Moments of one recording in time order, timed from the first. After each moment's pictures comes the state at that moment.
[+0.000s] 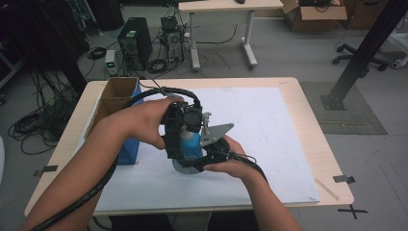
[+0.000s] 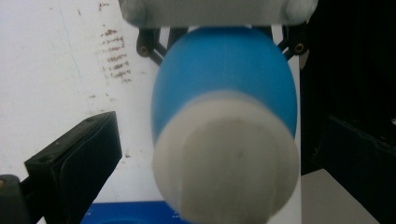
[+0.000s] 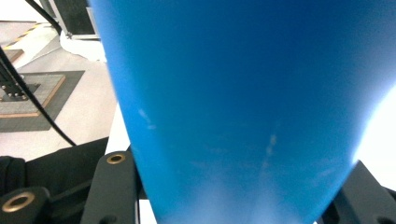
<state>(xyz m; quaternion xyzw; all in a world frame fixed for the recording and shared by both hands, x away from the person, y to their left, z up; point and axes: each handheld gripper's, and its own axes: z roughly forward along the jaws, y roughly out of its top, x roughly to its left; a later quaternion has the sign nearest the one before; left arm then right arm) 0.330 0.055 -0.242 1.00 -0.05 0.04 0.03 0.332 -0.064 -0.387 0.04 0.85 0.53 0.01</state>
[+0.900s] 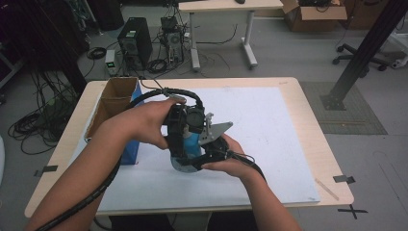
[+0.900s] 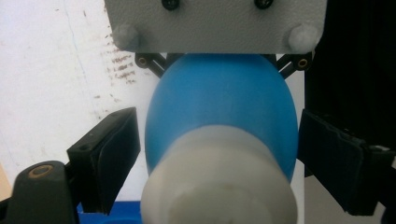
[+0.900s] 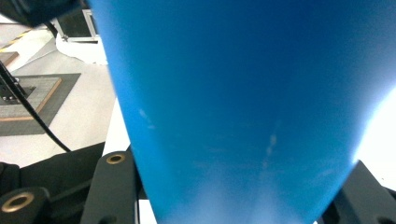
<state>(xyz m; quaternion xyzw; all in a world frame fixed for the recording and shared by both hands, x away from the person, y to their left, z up) 0.328 0.050 -0.245 1.00 -0.05 0.05 0.02 0.333 -0.061 -0.383 0.05 0.84 0.53 0.02</state>
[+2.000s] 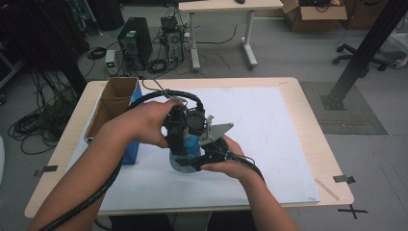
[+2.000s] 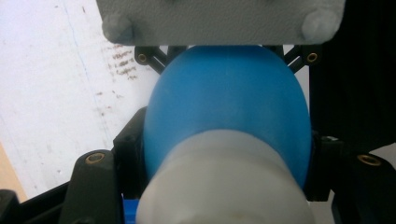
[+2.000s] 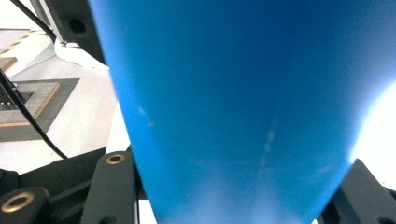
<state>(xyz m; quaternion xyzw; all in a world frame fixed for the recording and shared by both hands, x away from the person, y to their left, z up) 0.324 0.048 -0.245 1.00 -0.05 0.06 0.00 0.328 -0.060 -0.381 0.05 0.84 0.54 0.02</state>
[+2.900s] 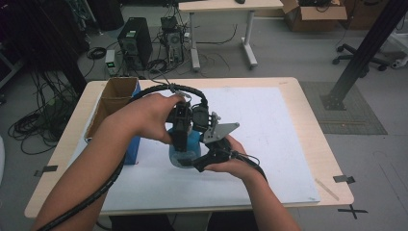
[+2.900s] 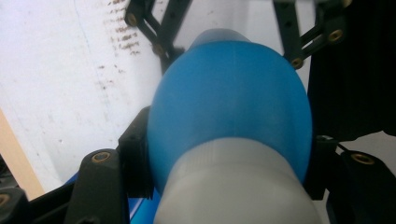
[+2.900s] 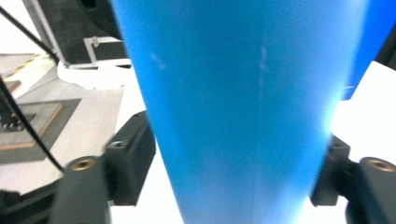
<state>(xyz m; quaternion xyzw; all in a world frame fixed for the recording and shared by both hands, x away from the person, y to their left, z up) 0.329 0.037 -0.235 1.00 -0.02 0.06 -0.05 0.331 -0.071 -0.384 0.07 0.81 0.58 0.02</state>
